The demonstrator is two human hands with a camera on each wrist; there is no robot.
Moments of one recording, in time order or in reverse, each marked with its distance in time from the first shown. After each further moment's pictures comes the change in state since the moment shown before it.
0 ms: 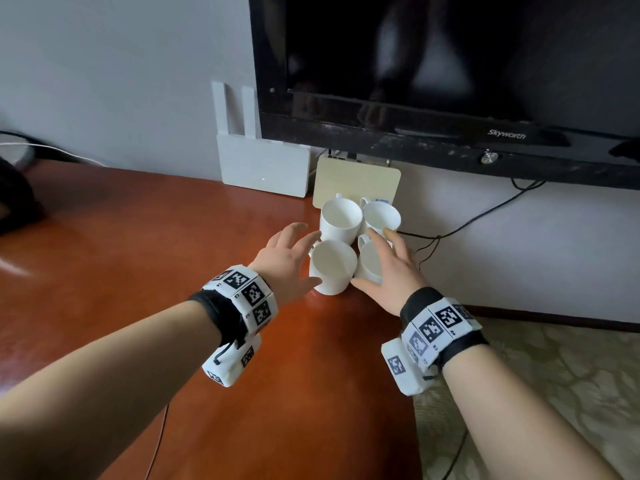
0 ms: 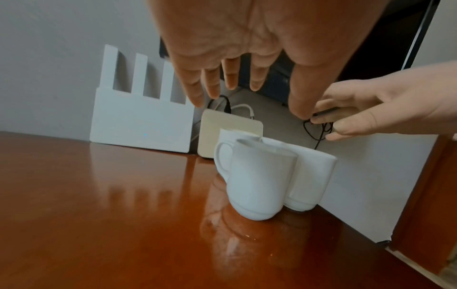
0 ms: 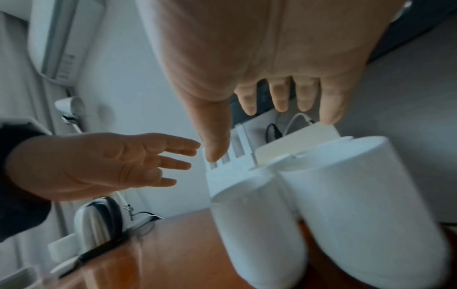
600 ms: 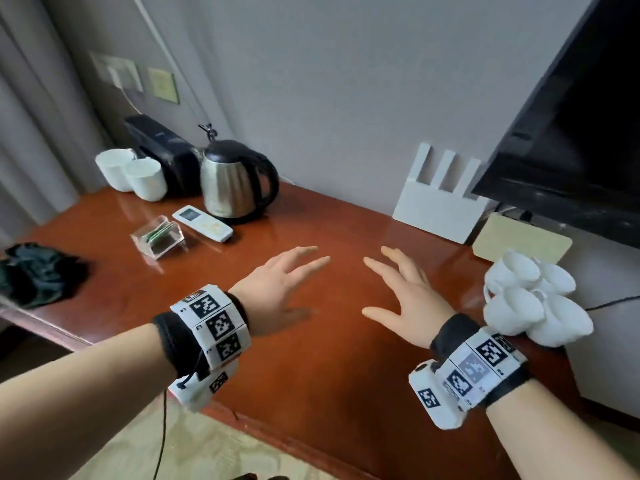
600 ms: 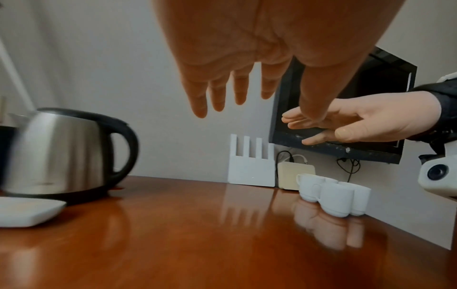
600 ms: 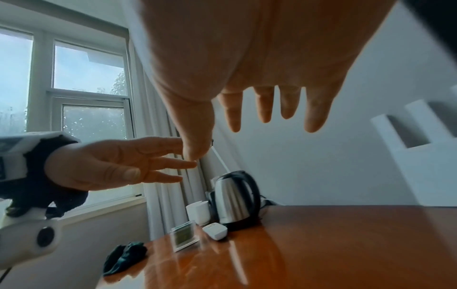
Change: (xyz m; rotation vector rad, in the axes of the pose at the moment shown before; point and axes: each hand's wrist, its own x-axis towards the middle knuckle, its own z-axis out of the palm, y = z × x) left_hand -0.267 -0.262 -0.114 0.032 0.143 0.042; right_hand -0.084 -0.312 0.110 -0.192 -0.194 -0.444
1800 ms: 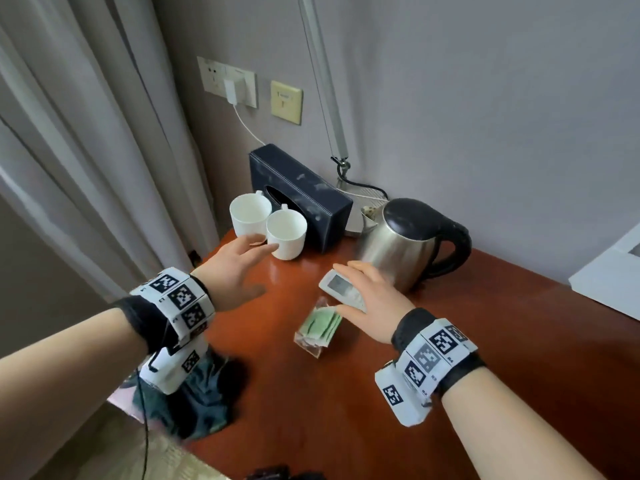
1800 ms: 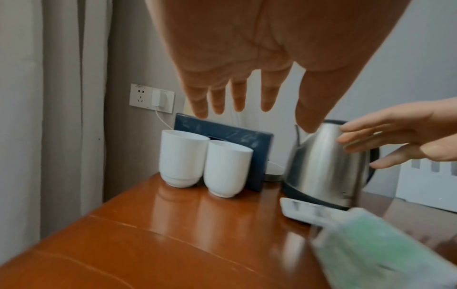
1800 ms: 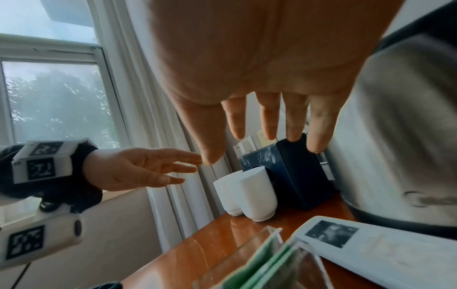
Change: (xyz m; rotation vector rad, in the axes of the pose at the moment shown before) left_hand -0.031 -0.457 -0.117 -0.062 0.025 -0.336; right_hand 0.339 -0.287 0.107 0.045 -0.154 -0.066
